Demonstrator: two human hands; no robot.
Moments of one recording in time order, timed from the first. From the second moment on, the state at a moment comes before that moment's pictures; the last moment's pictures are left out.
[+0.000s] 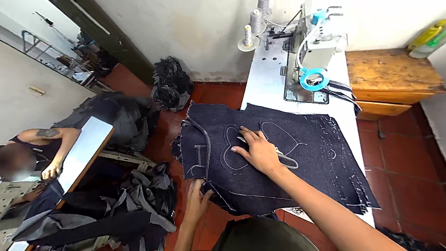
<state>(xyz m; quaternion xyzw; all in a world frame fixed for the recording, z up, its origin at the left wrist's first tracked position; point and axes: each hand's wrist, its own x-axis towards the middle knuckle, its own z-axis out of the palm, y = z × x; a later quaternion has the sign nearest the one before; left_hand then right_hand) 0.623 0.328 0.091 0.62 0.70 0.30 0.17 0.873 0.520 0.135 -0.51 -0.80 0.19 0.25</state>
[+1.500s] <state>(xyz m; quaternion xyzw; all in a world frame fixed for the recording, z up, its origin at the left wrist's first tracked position) 0.656 0.519 0.186 0.57 0.72 0.32 0.23 0.831 0.579 0.203 -0.54 -0.70 0.44 0.15</state>
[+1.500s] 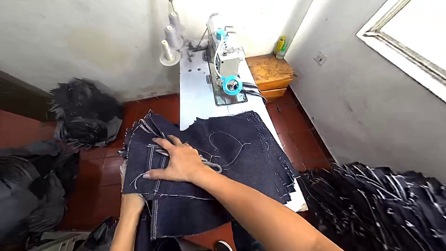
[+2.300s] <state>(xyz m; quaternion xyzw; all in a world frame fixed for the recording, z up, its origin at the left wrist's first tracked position) 0.559 0.268 0.196 0.56 0.69 0.41 0.21 0.812 0.363 0.268 -0.48 -0.77 0.31 0.28</state>
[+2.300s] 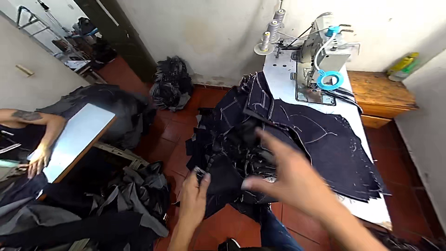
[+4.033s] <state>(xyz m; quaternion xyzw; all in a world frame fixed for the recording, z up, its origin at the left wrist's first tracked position) 0.611 0.428 0.385 0.73 0.51 0.46 -0.06 1.083 0.507 0.465 -0.57 -0.70 -0.18 0.40</state>
